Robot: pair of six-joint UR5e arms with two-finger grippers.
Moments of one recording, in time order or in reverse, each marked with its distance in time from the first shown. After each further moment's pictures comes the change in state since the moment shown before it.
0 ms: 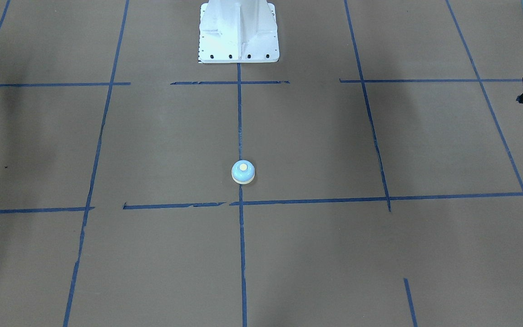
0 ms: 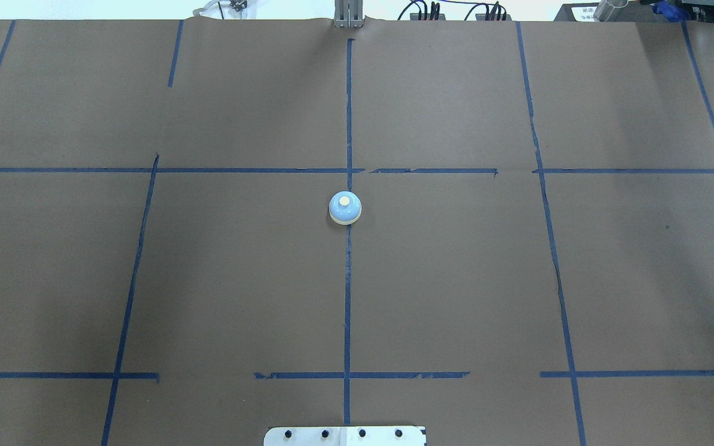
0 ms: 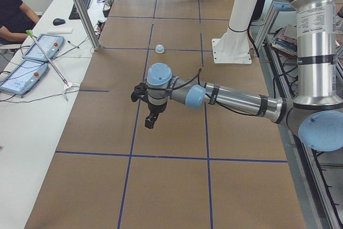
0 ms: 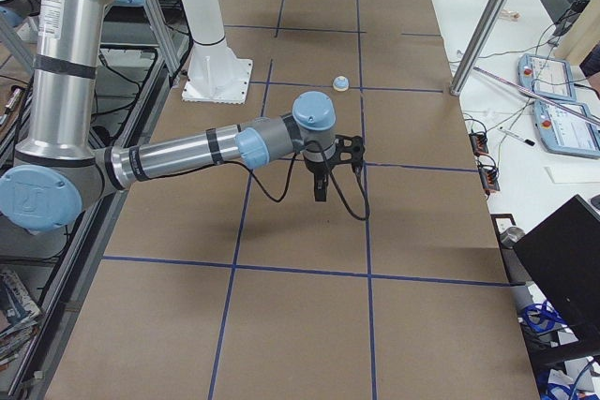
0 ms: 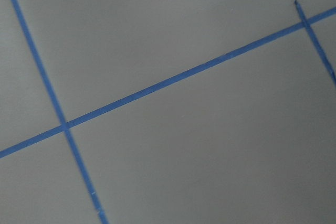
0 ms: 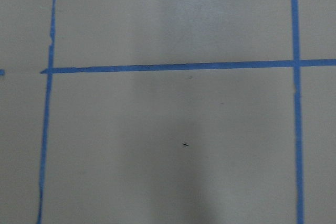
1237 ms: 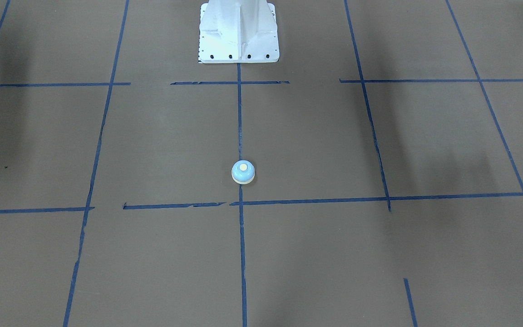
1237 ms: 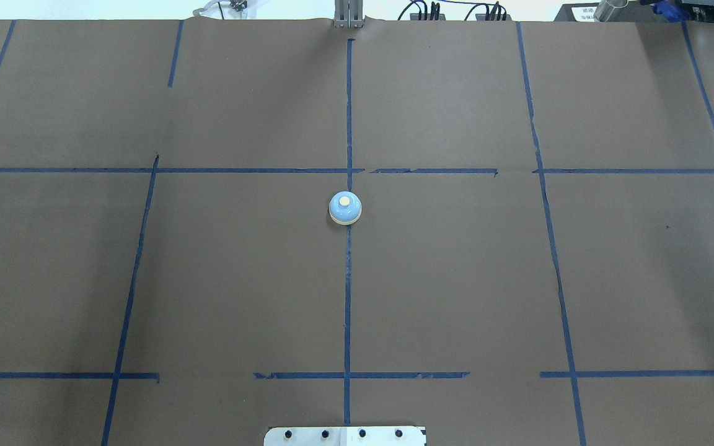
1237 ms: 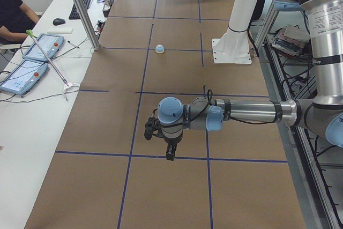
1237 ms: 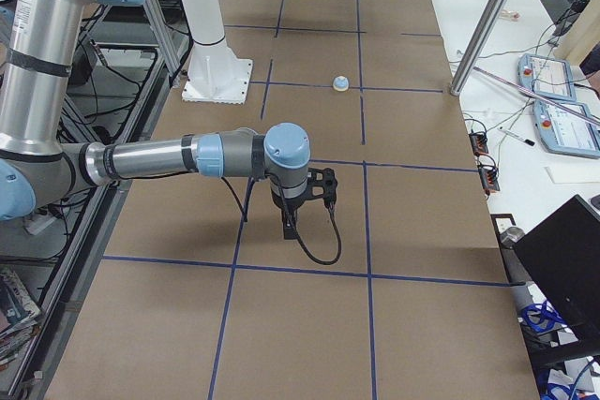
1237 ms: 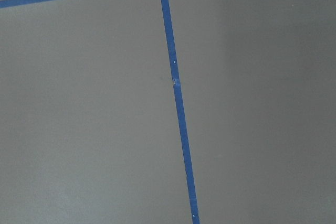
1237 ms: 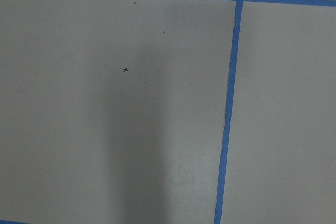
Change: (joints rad) left arm -0.094 0.086 0.076 0.128 -0.050 0.001; right arm 0.108 -0.073 0.076 -0.335 -0.004 -0.388
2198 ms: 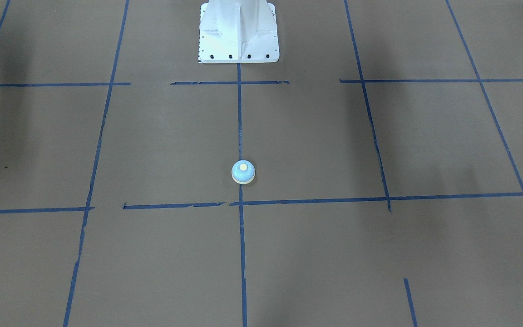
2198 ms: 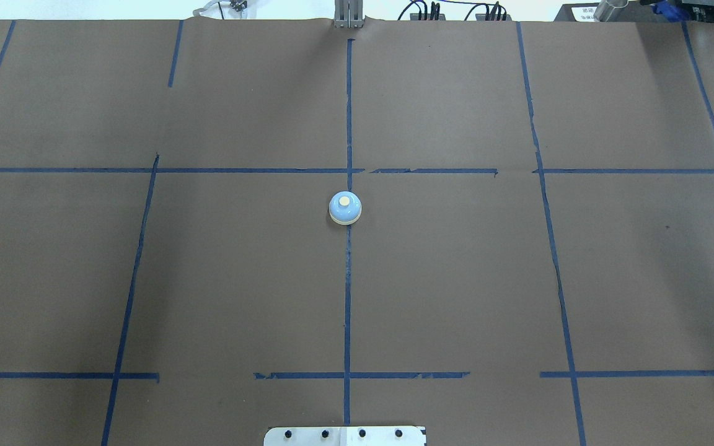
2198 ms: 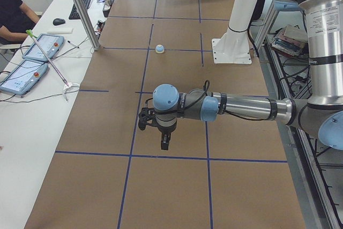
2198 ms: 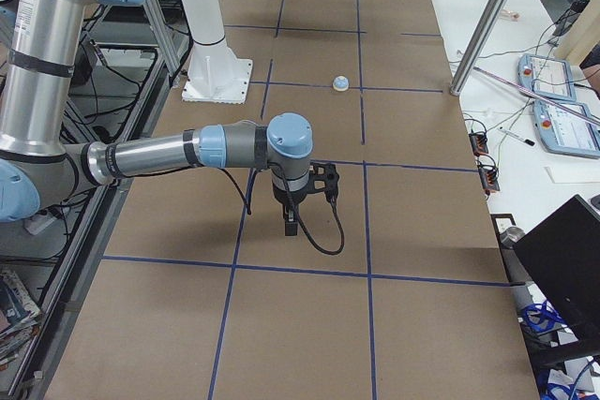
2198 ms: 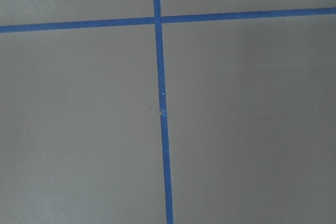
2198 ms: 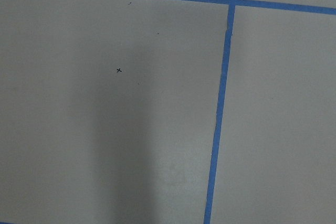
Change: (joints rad) left arm 0.002 -0.032 -0.048 0.020 -0.009 -0.107; right arm -0.008 0.008 0.006 -0.003 -0.041 -0.006
